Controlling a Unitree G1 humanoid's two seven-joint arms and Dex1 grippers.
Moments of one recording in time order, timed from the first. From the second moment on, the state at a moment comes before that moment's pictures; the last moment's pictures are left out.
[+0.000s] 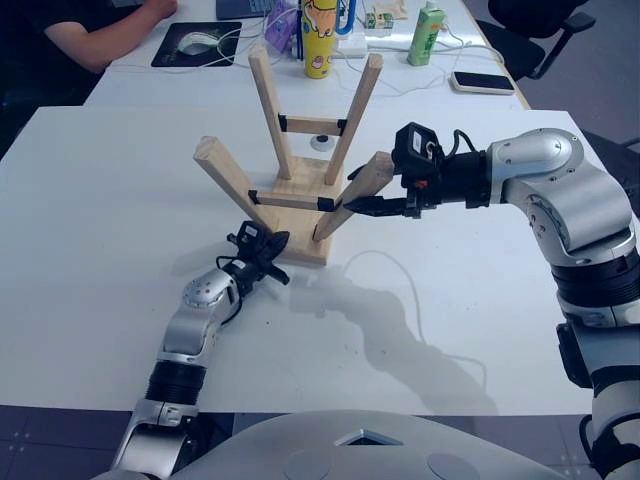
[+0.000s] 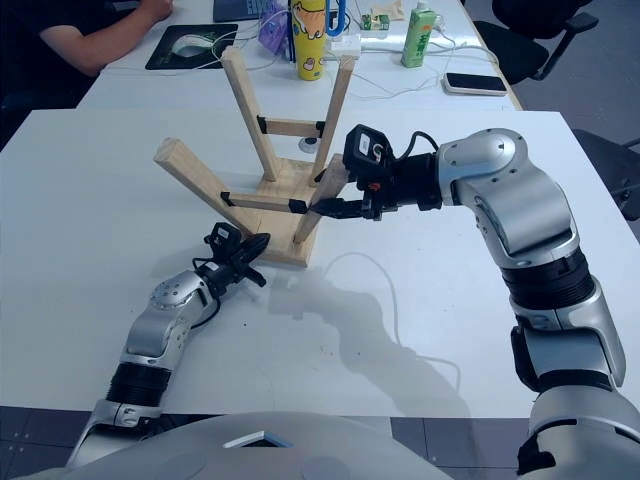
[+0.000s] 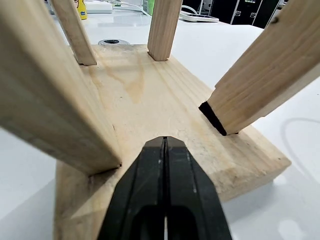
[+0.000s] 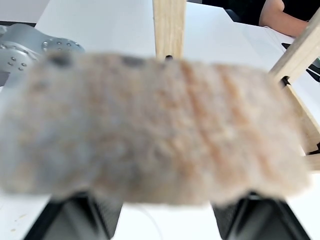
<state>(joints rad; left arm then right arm) -0.06 0.23 -0.13 0.03 -0.18 0.30 -0.47 -0.70 -0.71 0.28 -0.18 0.39 0.72 1.12</state>
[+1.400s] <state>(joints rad) -0.10 0.24 -0.14 0.07 -0.20 0.38 -0.44 -0.96 -0.62 0.49 0.23 0.24 0.45 1.37</state>
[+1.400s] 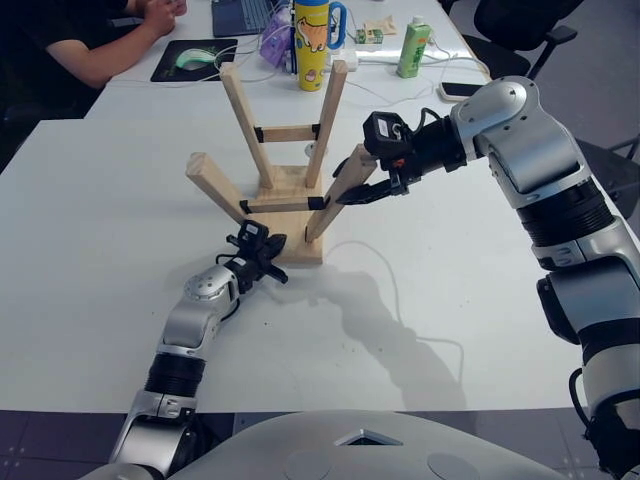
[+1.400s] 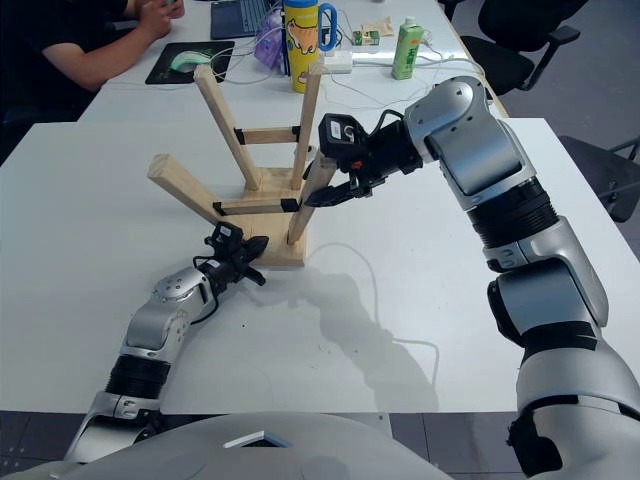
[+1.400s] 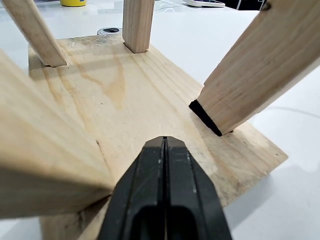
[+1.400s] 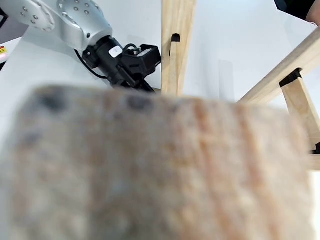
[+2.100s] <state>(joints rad) -0.12 0.24 -0.14 0.12 -0.20 0.36 -0.45 -1.04 -0.49 0.52 0.43 0.20 0.35 1.38</state>
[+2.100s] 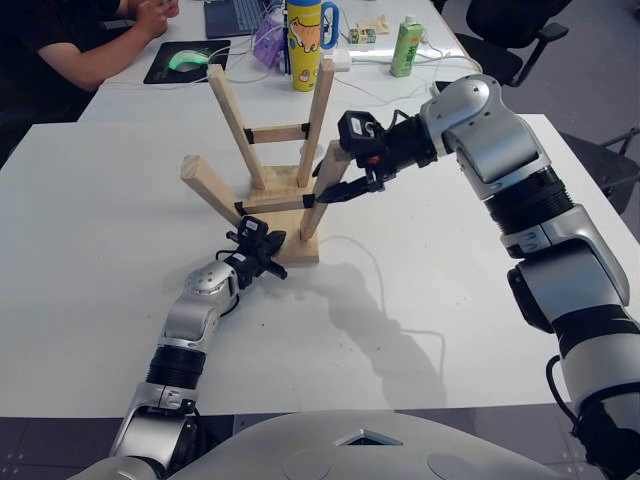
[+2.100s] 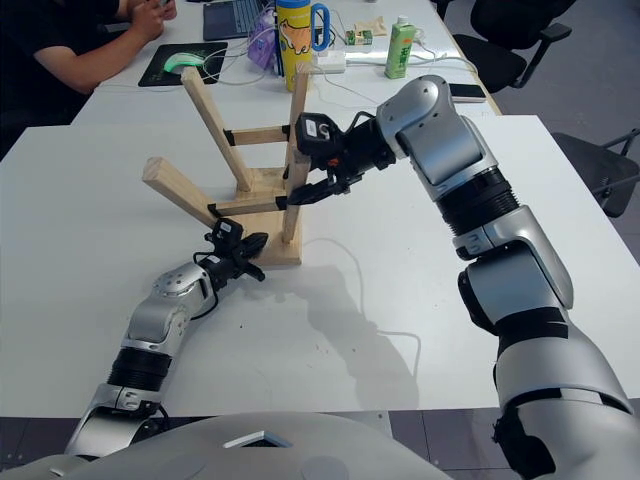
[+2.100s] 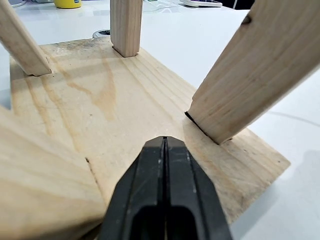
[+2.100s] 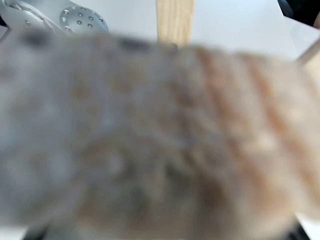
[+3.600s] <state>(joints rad) -0.20 0.28 -0.14 0.21 -0.20 0.34 -0.50 -0.51 -0.22 0.14 0.33 0.39 0.32 1.07</state>
